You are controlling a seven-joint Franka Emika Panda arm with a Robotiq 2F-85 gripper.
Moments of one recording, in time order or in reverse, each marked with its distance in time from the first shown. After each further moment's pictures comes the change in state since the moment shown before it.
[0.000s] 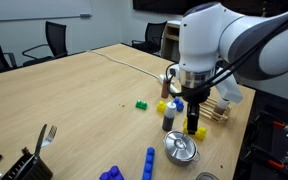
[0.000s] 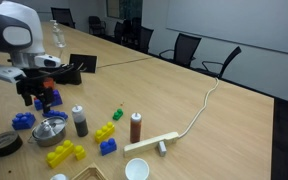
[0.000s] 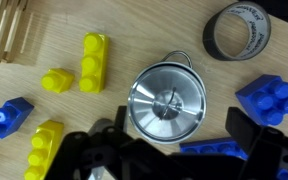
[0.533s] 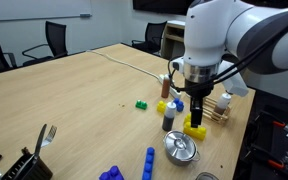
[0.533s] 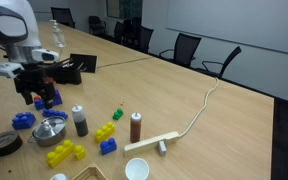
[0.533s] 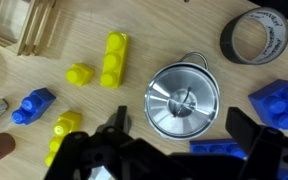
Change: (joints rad) arm -0.009 -0.053 0.002 -0.025 -0.069 -0.021 0.001
